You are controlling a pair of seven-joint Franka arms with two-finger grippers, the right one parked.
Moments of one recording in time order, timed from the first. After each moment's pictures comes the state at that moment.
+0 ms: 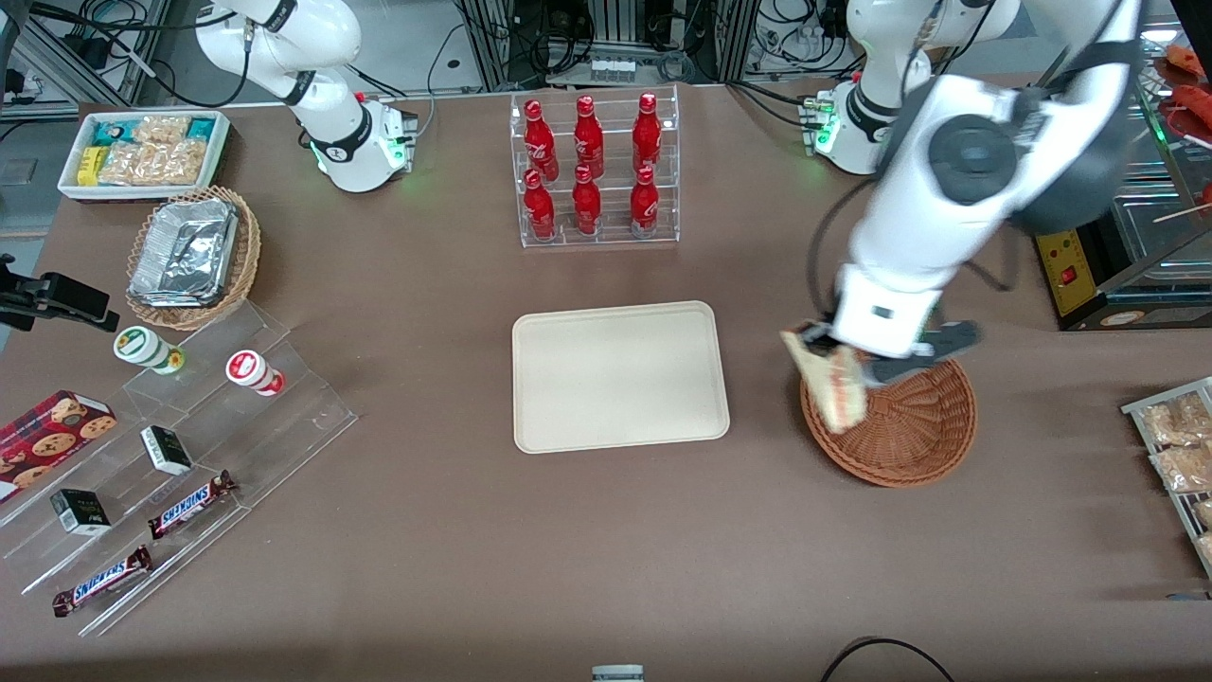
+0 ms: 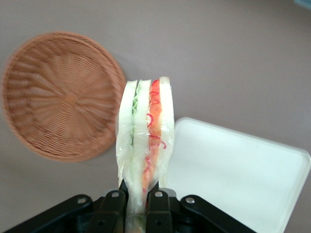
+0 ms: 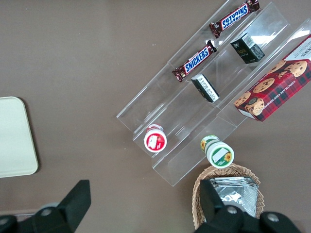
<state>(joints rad) -0.09 0.24 -0.44 -1.62 0.11 1.84 -0.85</state>
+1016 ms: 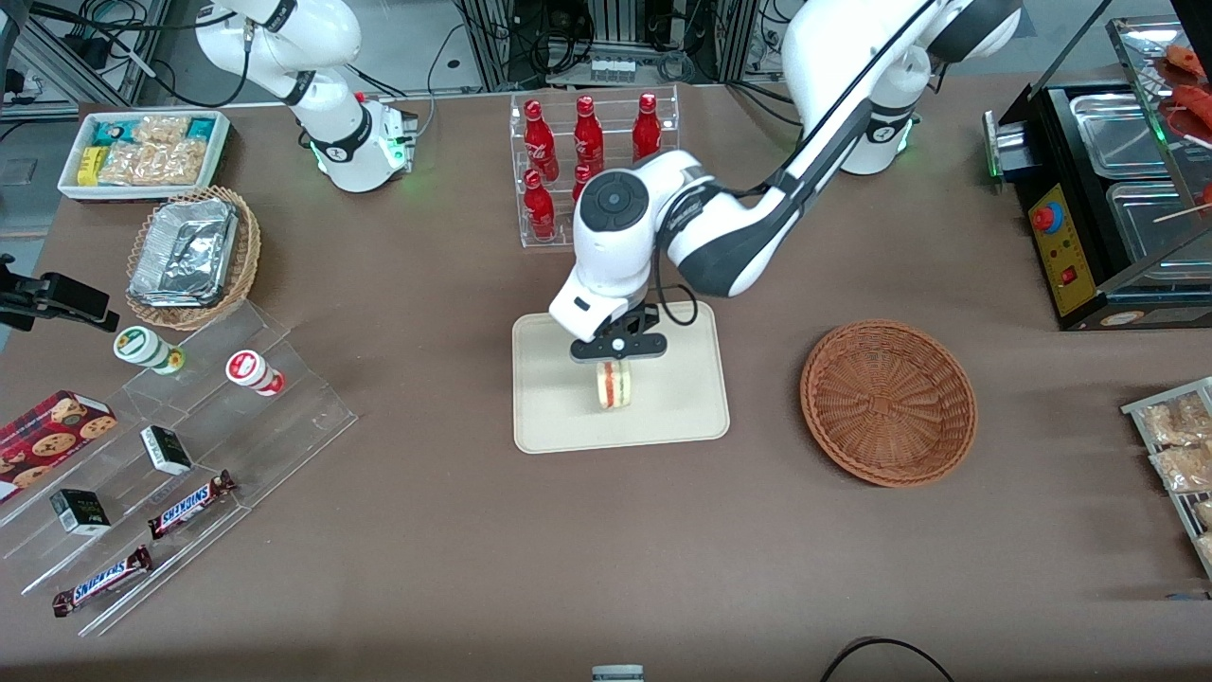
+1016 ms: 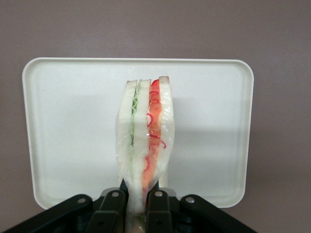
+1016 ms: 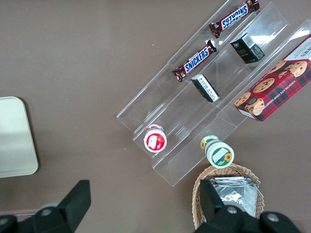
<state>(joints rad) -0.47 0.63 -0.44 -1.45 0.27 2.06 -1.02</state>
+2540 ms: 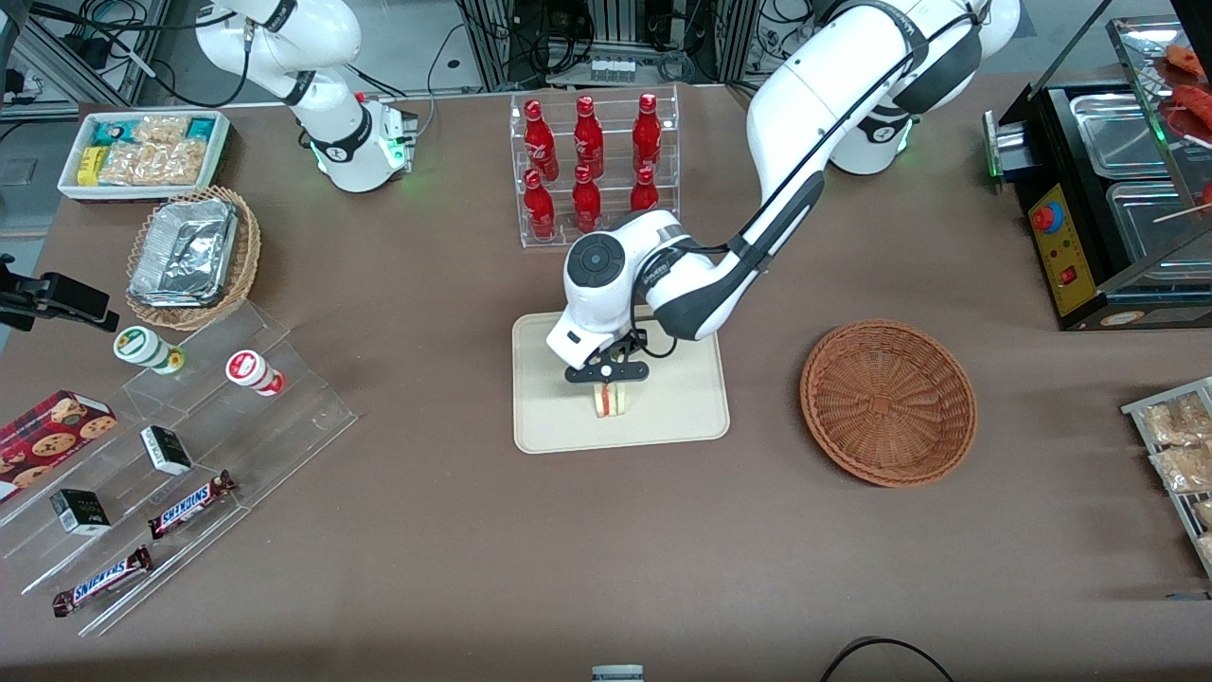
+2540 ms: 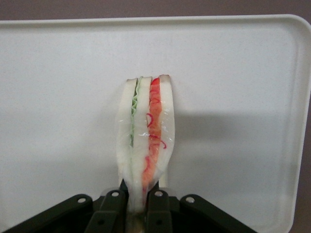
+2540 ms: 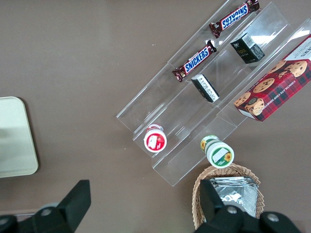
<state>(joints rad) -0.50 0.80 -0.43 -1.44 0.34 2.15 -1.05</state>
